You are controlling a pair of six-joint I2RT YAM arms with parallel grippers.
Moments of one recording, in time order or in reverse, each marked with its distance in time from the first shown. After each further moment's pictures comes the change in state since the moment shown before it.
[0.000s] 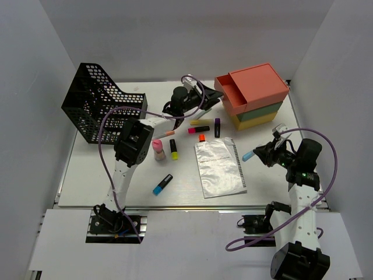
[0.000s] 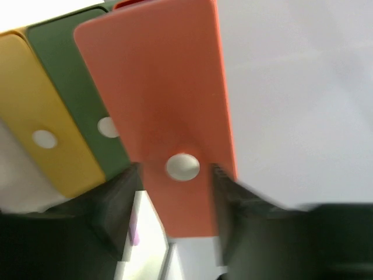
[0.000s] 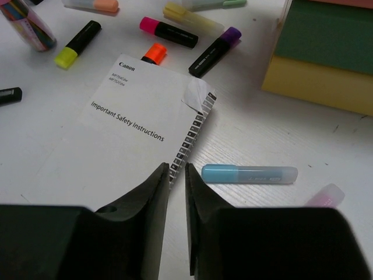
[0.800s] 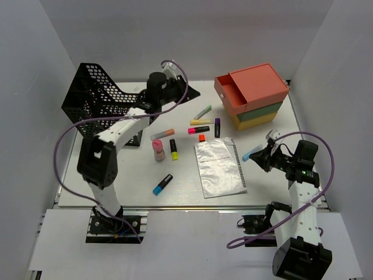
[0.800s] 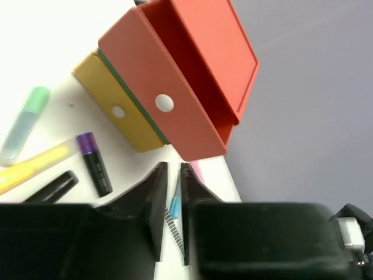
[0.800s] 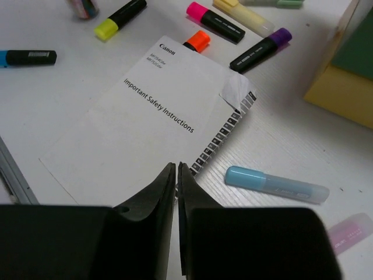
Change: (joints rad) left arm 0.076 -0.467 -0.193 -0.492 -0.011 0.494; right arm 0.005 0.045 0.000 -0.125 -0.133 -0.227
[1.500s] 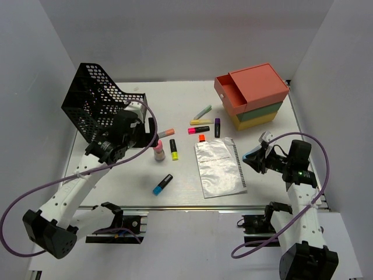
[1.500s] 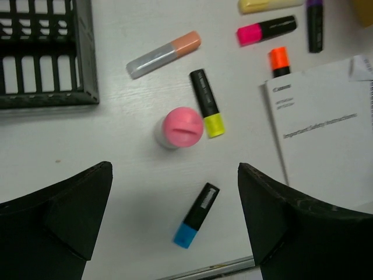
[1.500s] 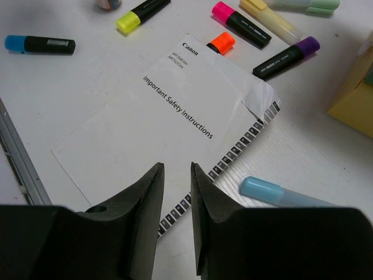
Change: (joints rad) left arm -0.016 -0.808 -0.406 -0.852 -0.562 0.484; right arm 0.109 -0.022 -0.013 -0.010 0.011 -0.026
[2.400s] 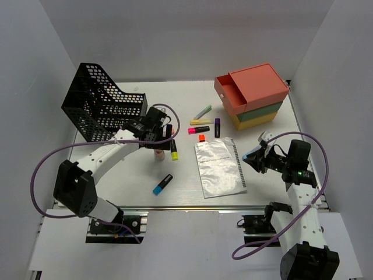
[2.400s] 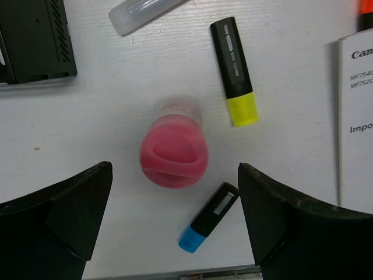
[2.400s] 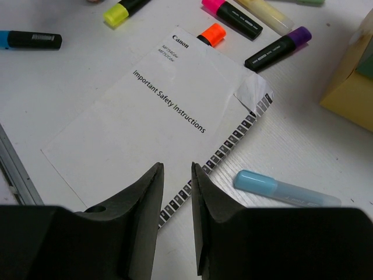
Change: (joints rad) left arm -0.082 0.394 0.064 -0.058 -0.090 -0.040; right arm 0.018 0.001 0.000 0.007 0.062 0.014
